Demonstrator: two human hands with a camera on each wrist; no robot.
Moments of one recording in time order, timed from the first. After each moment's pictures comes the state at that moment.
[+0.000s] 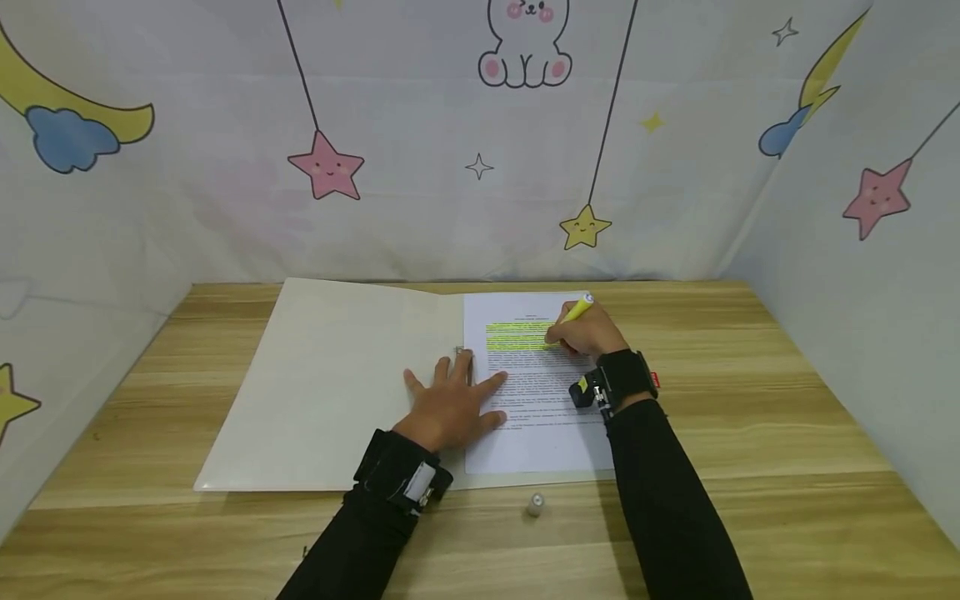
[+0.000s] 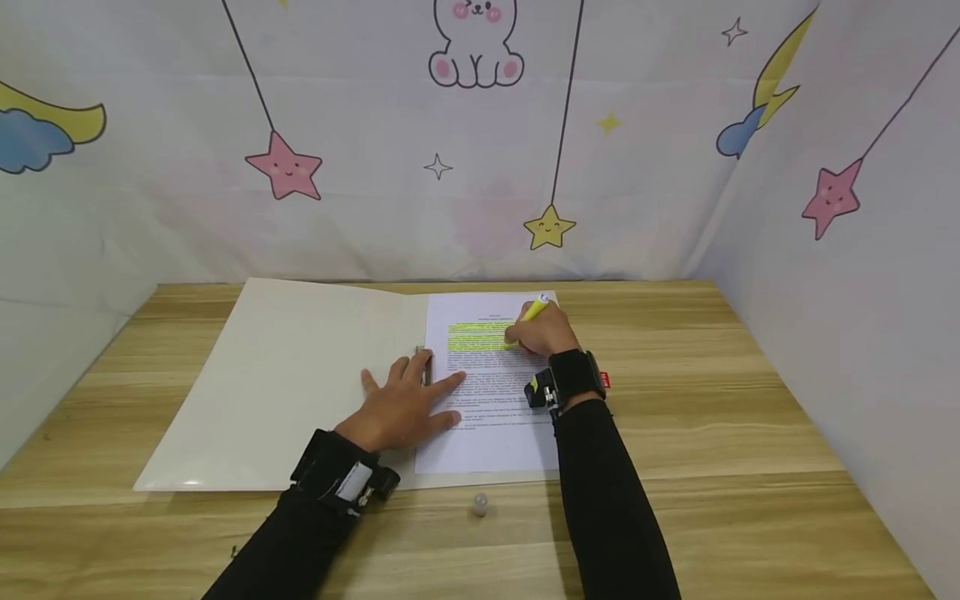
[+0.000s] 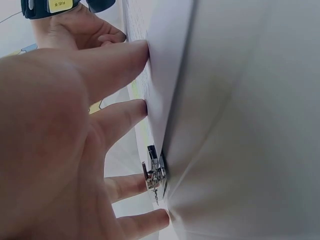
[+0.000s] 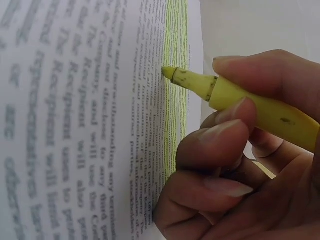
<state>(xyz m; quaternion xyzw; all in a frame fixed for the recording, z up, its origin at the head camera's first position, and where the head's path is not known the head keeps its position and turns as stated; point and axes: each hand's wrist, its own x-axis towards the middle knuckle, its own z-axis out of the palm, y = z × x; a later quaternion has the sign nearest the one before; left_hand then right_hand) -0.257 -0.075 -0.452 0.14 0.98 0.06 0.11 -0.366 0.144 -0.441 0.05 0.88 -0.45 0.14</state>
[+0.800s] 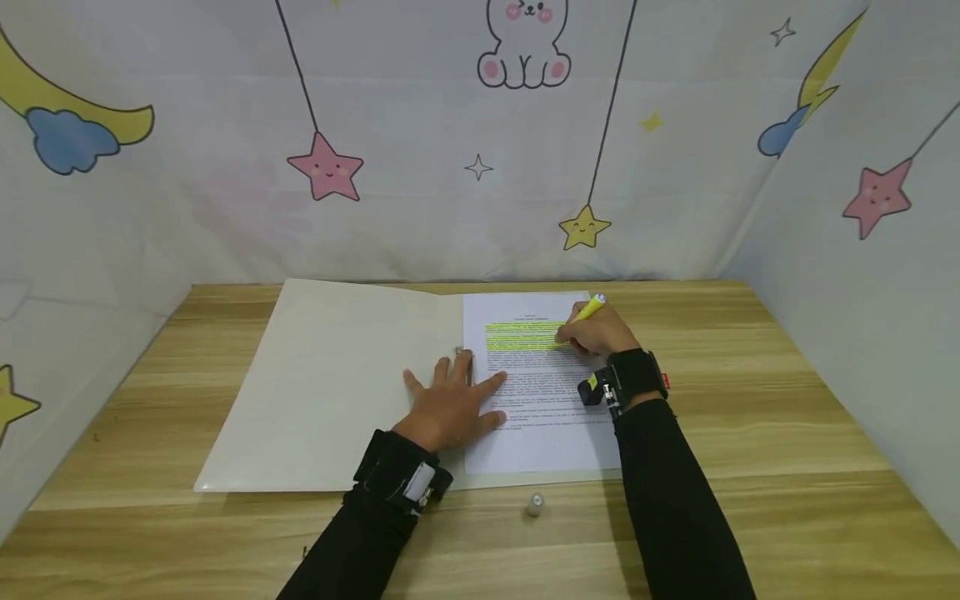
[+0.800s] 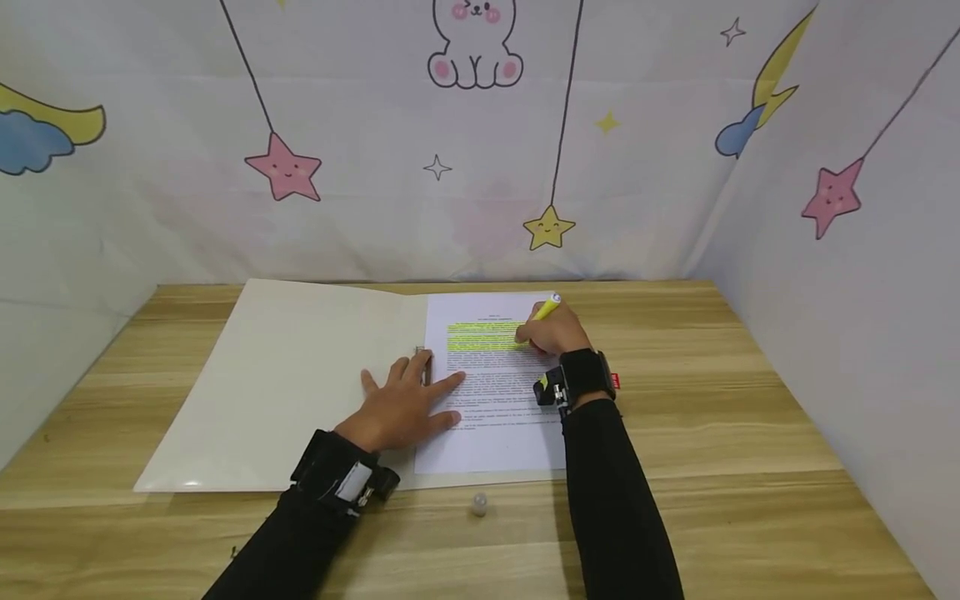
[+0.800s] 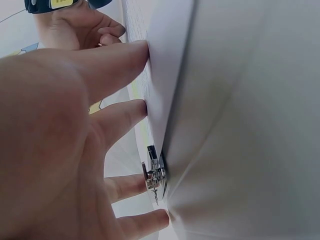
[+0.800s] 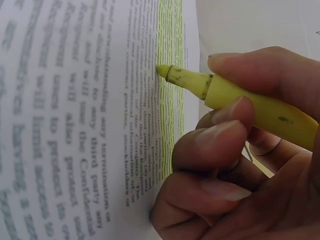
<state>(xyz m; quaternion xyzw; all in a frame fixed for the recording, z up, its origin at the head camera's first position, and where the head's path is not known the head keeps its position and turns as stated) -0.258 -0.076 -0.453 0.14 0.98 0.07 0.11 -0.368 0.156 -0.440 0.05 0.89 -0.42 0.15</state>
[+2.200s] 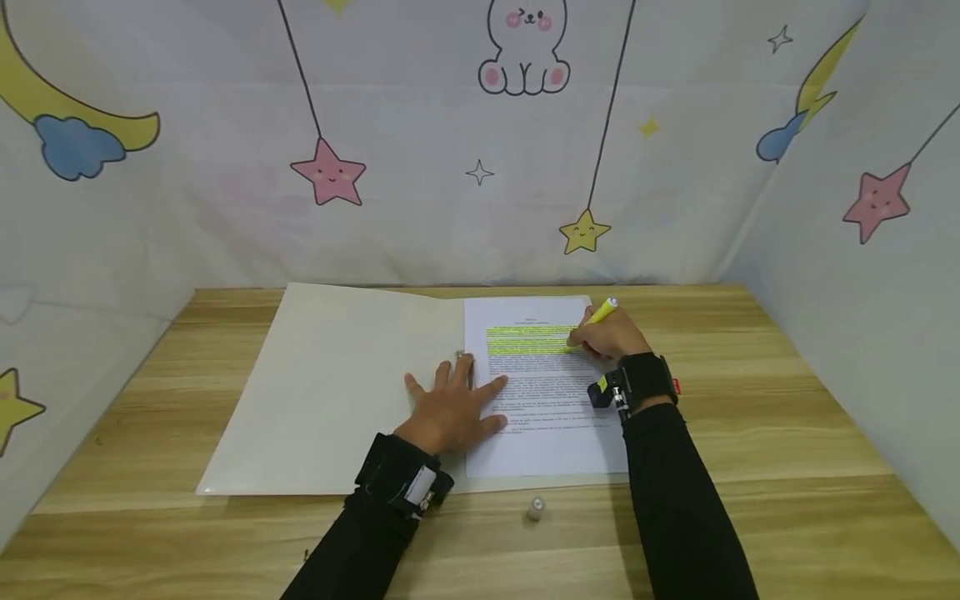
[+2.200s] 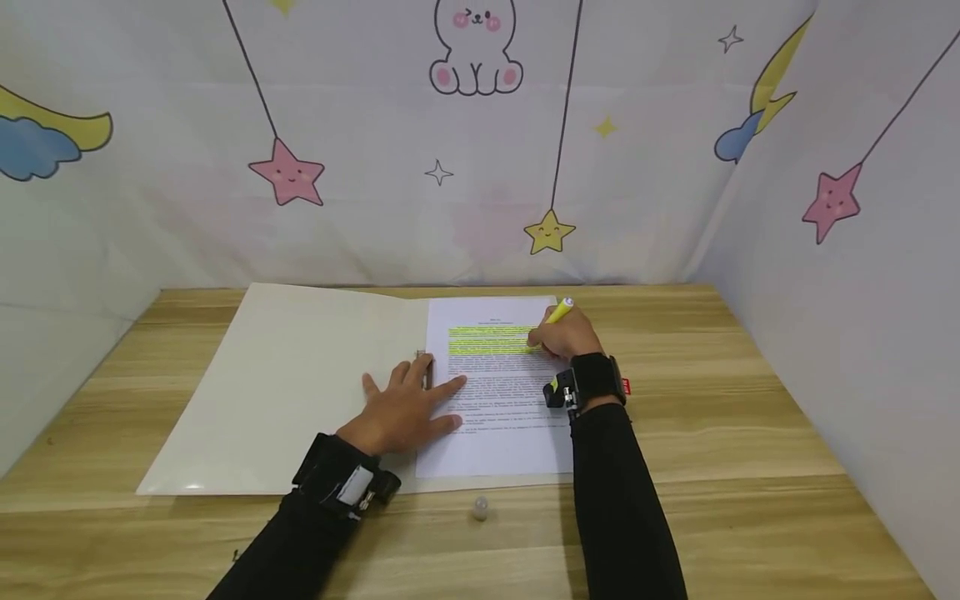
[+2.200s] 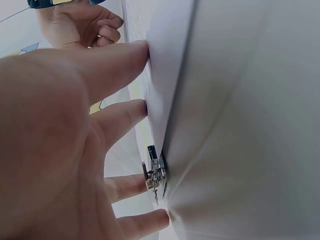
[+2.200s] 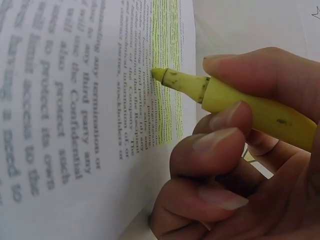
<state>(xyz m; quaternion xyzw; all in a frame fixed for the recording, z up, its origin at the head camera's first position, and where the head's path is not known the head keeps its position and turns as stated) -0.258 -0.075 -0.454 0.14 0.98 0.07 0.10 -0.371 0.171 -0.440 0.06 0.90 -0.40 0.15</state>
